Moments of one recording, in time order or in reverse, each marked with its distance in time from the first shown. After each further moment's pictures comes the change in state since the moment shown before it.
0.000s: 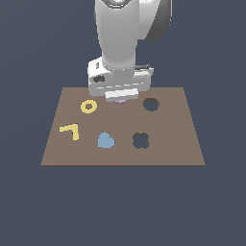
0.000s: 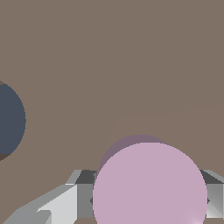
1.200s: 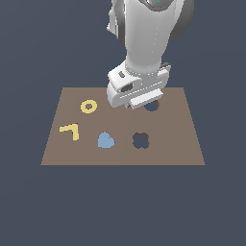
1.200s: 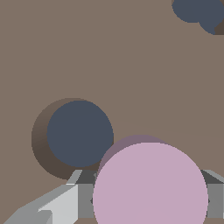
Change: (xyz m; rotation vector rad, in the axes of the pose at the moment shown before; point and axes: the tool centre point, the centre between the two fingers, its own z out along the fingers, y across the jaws) arm 0.030 -0.056 -0.005 0.000 0.000 -0.307
